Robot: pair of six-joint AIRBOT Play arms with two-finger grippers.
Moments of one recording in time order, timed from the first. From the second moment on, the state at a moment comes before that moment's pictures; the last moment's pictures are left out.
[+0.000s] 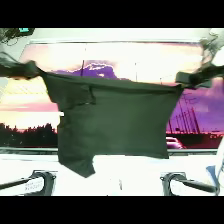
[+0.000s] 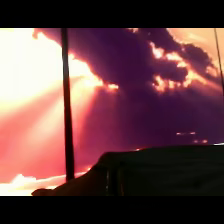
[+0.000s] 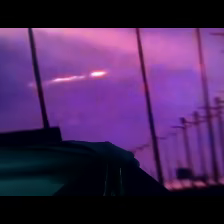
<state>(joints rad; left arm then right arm) 0.12 -1.39 1.55 1.04 -1.19 -1.41 -0.05 -1.44 1.60 -1.54 1.37 1.65</state>
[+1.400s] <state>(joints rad) 0.10 -1.78 1.58 1.10 -1.33 -1.36 -0.05 -1.76 1.57 -1.54 1.22 1.63</state>
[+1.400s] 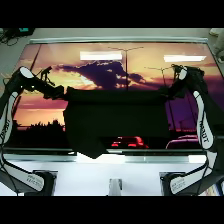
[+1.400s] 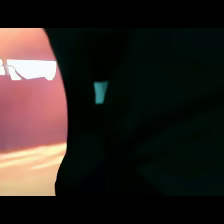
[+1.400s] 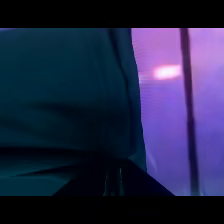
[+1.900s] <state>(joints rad) 0.07 -1.82 1.59 1.10 -1.47 -1.41 -0.05 -1.75 1.56 -1.55 1.33 1.63</state>
